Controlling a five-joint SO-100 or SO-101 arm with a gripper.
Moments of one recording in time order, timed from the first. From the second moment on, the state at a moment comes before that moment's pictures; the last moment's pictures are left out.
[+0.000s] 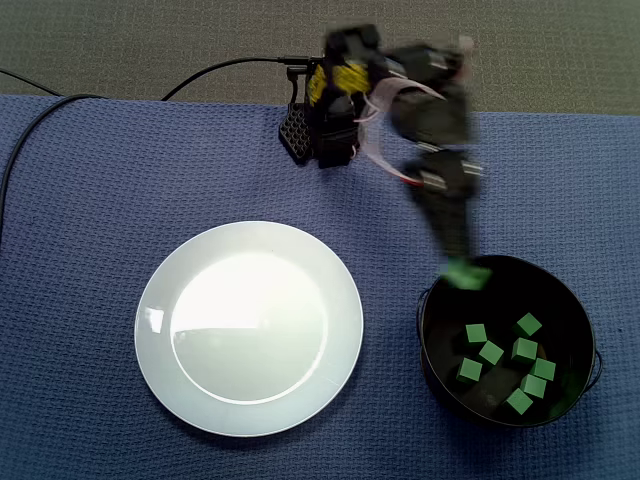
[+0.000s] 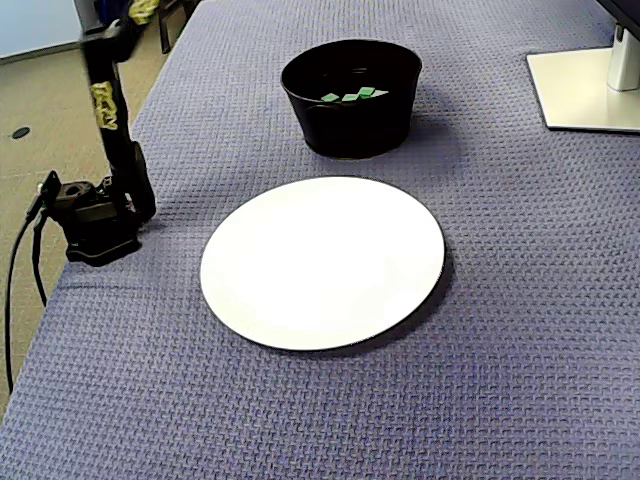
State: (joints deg) arm -24.2 77.3 29.0 81.6 6.0
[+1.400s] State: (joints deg) arm -3.9 149.4 144.1 29.4 -82.2
